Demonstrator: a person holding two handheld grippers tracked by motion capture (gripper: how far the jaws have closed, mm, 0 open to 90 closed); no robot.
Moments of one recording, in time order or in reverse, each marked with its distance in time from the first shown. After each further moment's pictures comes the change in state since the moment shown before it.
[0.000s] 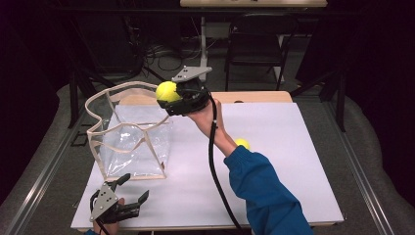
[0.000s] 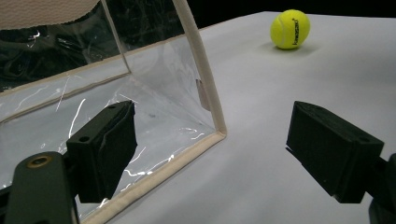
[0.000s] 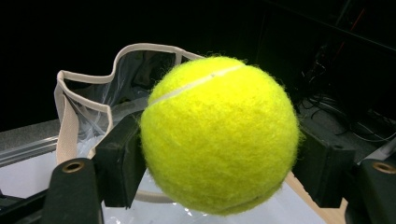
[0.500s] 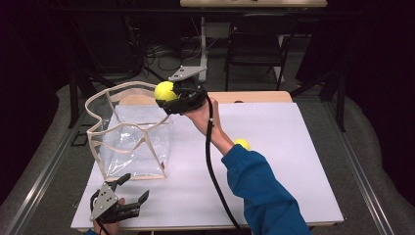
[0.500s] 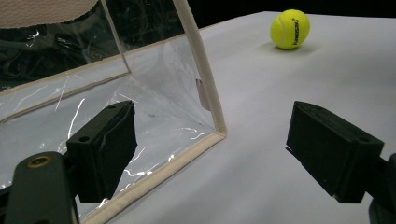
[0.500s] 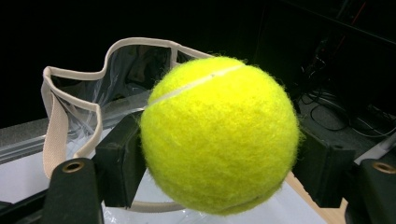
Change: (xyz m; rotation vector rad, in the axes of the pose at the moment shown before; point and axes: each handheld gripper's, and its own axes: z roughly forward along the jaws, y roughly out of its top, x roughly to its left) left arm 0.000 0.000 0.001 0.003 -0.001 0.000; right arm -0.003 -0.001 0.014 0.024 -0.006 0.003
